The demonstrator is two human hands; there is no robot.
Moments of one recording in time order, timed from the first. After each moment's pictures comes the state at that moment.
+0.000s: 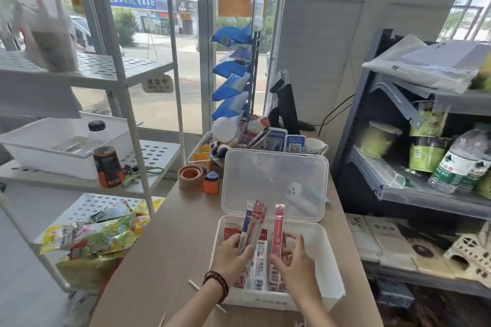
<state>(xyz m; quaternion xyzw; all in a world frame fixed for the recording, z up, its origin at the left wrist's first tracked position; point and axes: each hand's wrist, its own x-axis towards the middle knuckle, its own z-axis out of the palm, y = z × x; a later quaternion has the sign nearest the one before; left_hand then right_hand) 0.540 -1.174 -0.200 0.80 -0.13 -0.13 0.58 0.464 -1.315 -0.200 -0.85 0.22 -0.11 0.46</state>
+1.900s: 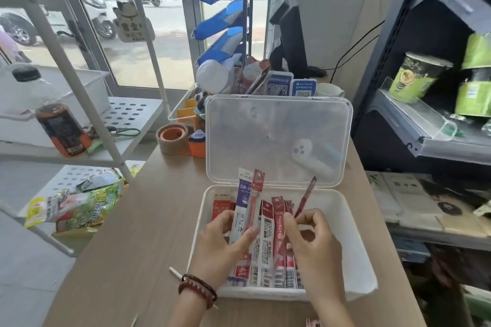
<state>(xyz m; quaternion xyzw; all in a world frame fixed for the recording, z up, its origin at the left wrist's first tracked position) 0.549 -1.180 -0.216 0.80 -0.13 -0.14 0.56 0.476 -1.324 -0.214 -0.76 0.26 -0.21 0.55</state>
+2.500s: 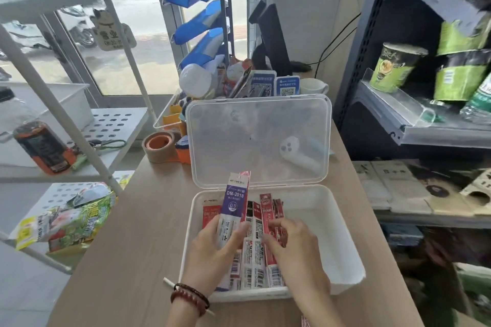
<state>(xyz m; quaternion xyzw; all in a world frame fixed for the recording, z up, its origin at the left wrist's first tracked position) 0.553 -1.184 -0.220 0.80 -0.13 -0.16 0.56 0.485 -1.324 -0.228 -0.88 0.26 -0.09 0.39</state>
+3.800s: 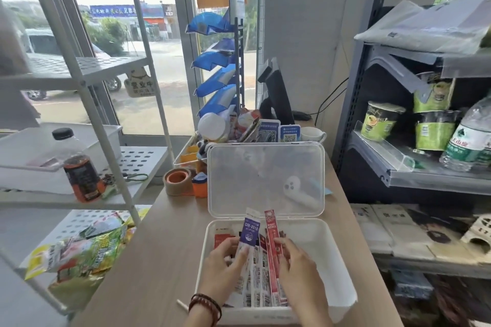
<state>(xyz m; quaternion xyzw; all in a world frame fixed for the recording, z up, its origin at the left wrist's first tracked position) 0.549 -1.183 -0.211 0.81 -0.13 -0.11 0.56 0.483 -1.325 -0.224 -0.89 0.27 -0.10 0.35</state>
